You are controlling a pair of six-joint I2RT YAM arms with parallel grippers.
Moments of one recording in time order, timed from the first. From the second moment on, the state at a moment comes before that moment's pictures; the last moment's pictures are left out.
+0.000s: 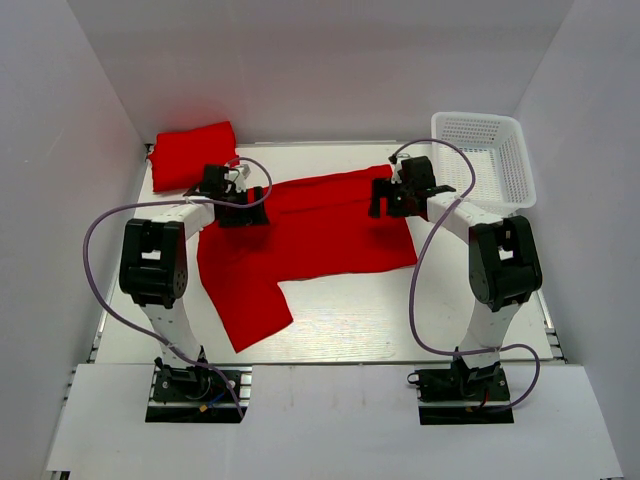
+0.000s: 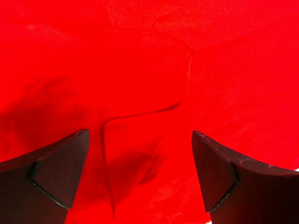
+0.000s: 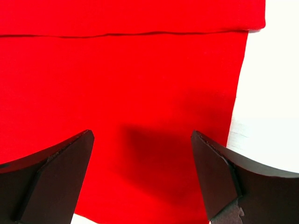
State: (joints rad) left arm -0.11 1.88 1.22 -0.27 0.30 -0.12; right arm 0.30 1.85 1.26 -0.22 -0.17 0.16
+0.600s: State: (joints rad) left arm -0.12 1.90 1.17 -0.17 0.42 -0.10; right arm 0.30 1.85 1.26 -0.22 -0.15 0.16
